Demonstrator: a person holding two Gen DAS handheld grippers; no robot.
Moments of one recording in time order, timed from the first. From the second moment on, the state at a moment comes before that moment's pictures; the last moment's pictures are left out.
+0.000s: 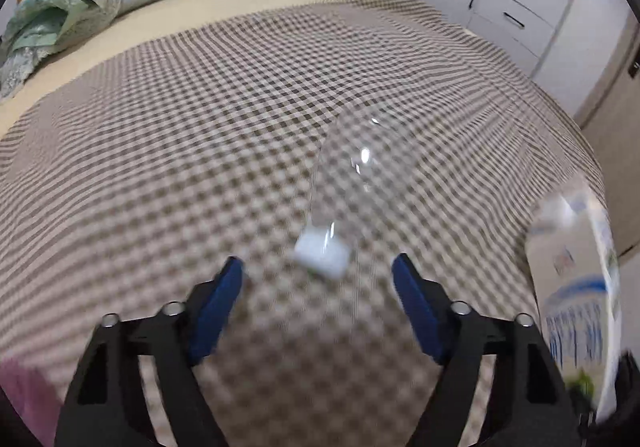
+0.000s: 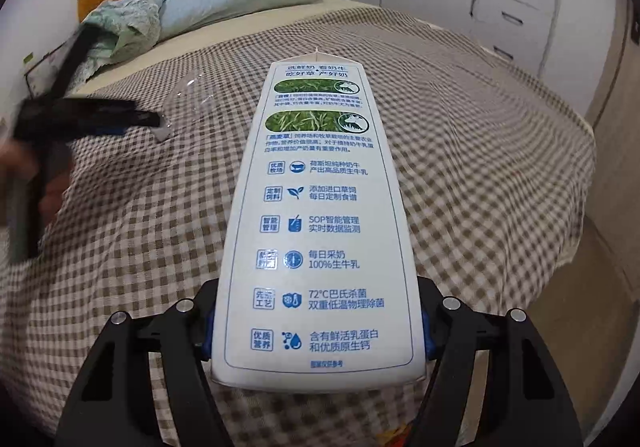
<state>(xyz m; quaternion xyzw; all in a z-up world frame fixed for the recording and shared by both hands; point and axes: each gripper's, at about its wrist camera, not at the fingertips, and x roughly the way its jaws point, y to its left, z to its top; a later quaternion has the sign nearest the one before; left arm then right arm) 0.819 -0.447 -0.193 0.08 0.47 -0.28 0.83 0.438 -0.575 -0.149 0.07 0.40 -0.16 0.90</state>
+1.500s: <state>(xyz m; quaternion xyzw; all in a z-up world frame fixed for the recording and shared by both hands) 0.384 -0.374 -0.210 -0.02 0.58 -0.34 0.74 0.135 -0.644 -0.365 0.05 0.65 -0.14 0.75</state>
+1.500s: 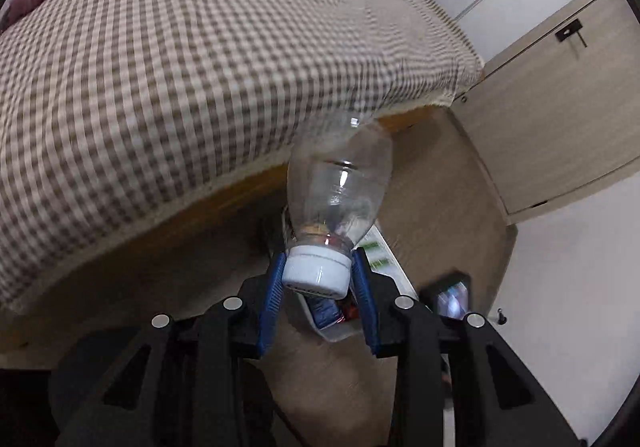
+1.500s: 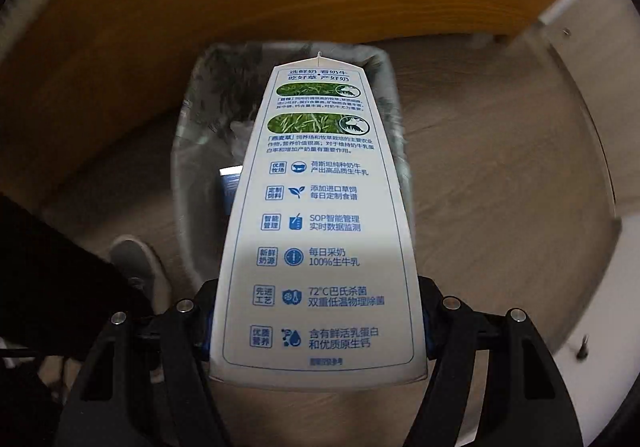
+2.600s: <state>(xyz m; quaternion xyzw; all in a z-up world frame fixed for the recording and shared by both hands) 0.406 -0.579 -0.455 0.12 0.72 -0.24 0.64 0.067 -0.688 -0.371 0.22 0.57 -0.22 0.76</state>
